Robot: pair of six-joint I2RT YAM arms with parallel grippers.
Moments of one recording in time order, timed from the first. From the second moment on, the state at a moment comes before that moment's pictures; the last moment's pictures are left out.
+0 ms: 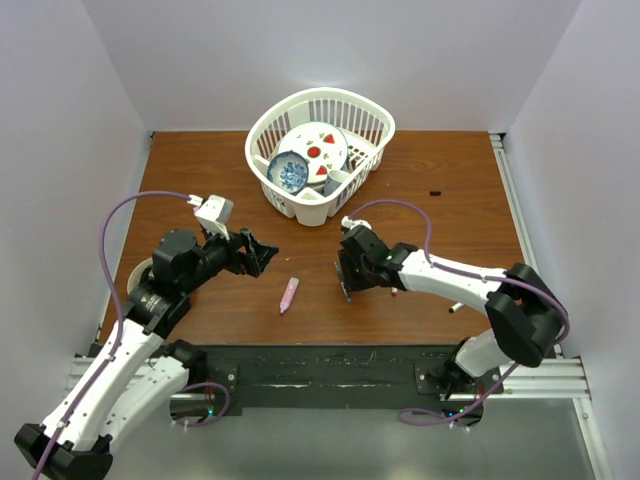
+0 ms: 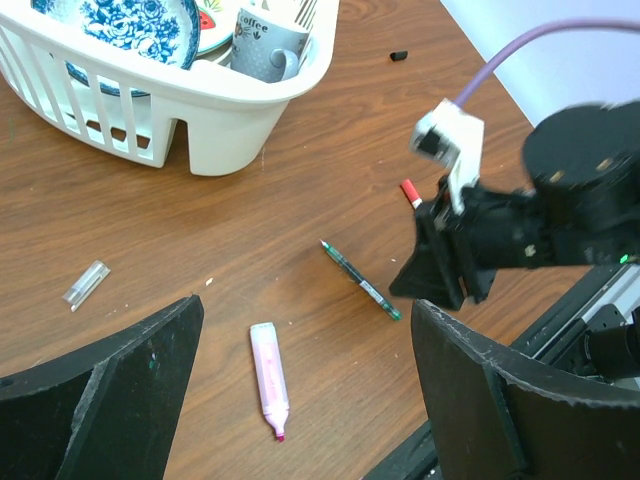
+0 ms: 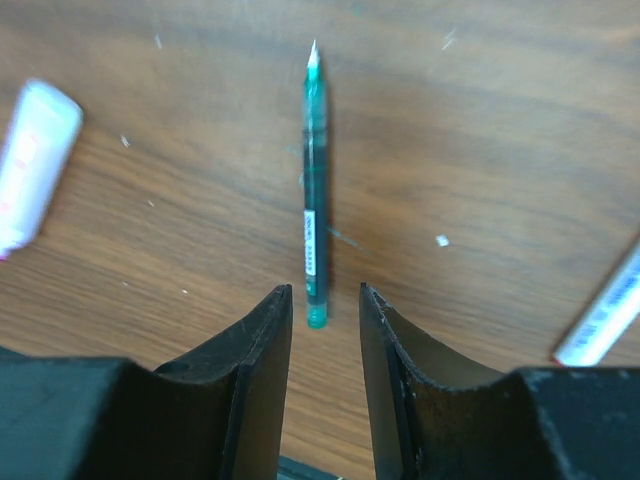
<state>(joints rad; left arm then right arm) -0.44 0.66 0.70 -0.31 0.21 -0.35 0.82 1.49 0.88 -0.41 0.13 0.54</state>
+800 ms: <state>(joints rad) -0.44 0.73 0.70 -0.27 0.23 -0.50 0.93 1.47 0.80 -0.37 0.23 0.58</state>
